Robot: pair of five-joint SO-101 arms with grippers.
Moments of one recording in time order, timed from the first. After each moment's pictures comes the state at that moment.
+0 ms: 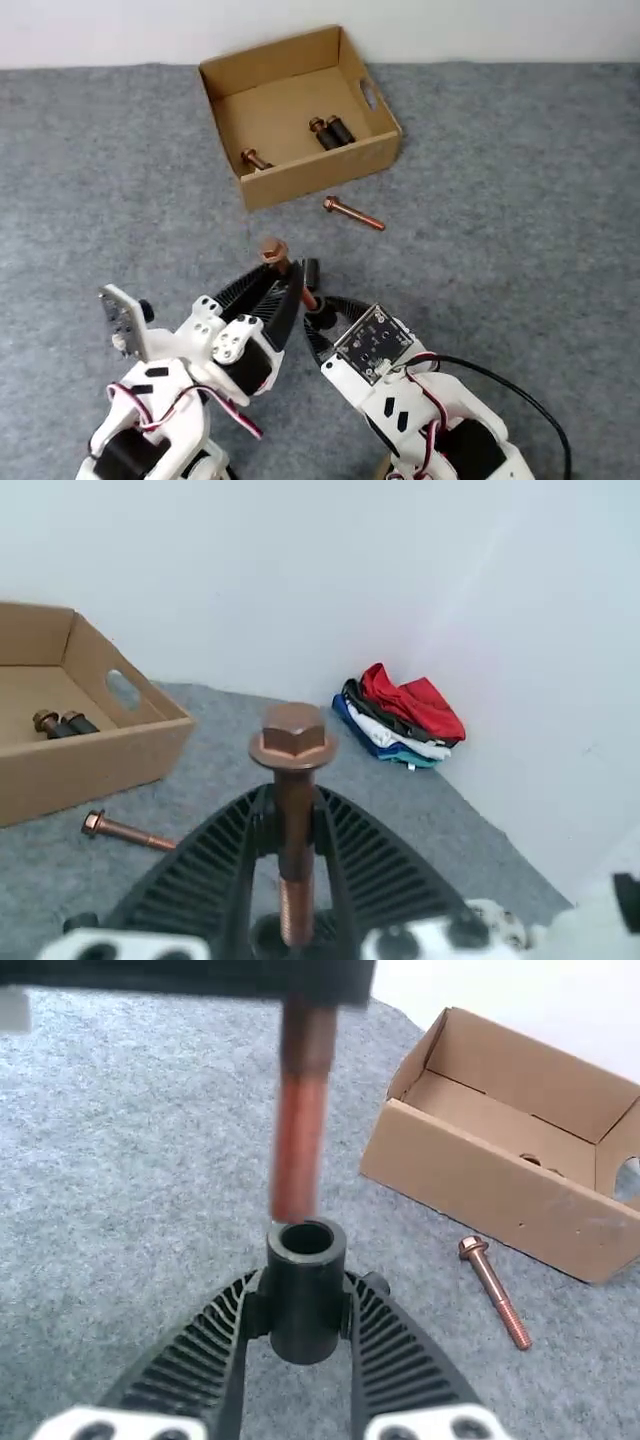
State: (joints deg) left arm 33.1 -103.1 74.9 45.9 37.9; right arm -41.8 -103.2 78.0 56.7 12.1
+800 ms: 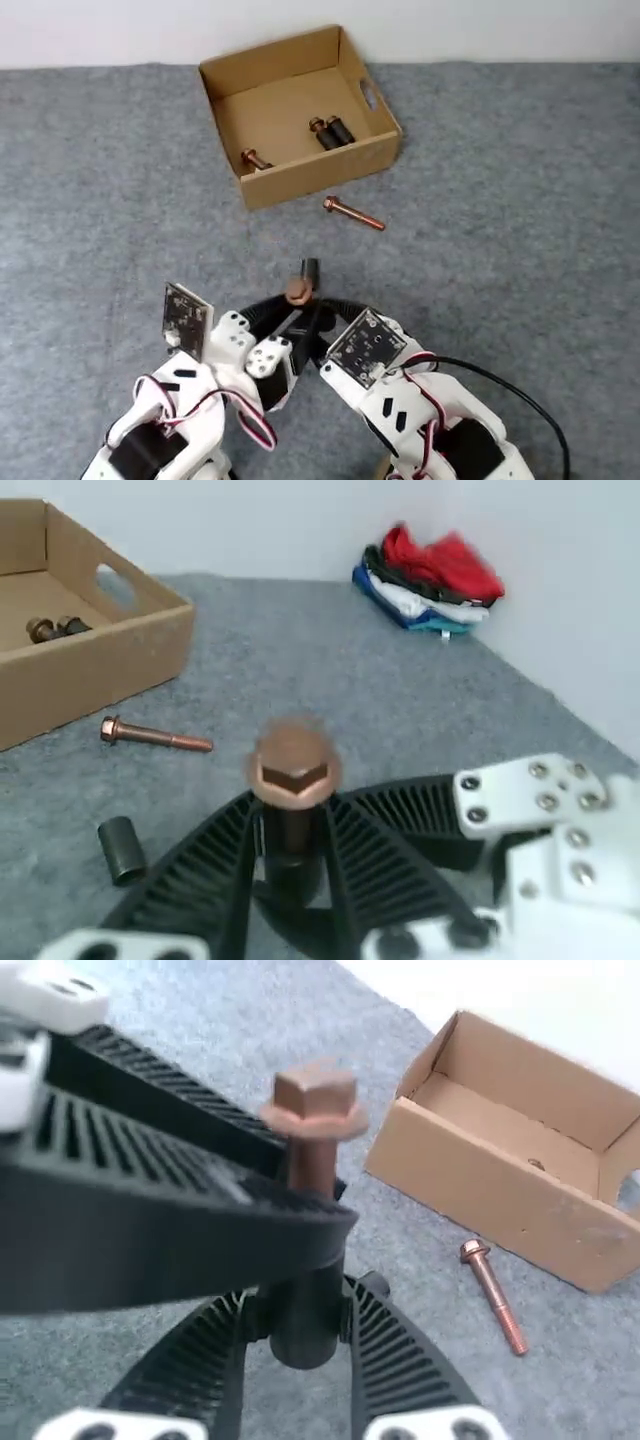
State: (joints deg) left arm 39.7 -103.6 80.1 54.4 29.8; right arm -42.3 -103.0 78.1 56.8 14.7
